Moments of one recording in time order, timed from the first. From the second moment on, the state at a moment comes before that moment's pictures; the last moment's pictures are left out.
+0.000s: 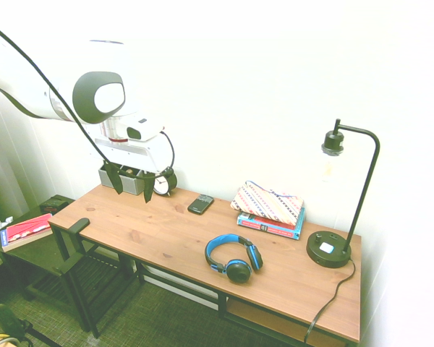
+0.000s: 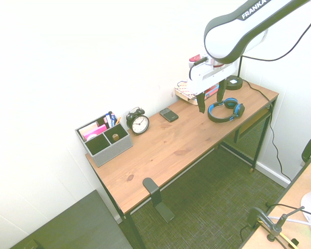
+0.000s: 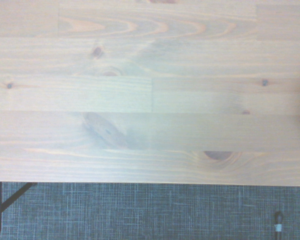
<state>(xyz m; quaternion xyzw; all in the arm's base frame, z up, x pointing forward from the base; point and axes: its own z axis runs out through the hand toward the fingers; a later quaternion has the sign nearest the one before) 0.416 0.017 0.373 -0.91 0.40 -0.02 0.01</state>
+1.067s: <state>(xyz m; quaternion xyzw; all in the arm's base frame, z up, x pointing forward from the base) 0.513 -0.128 0.227 -0.88 0.47 -0.04 -0.01</state>
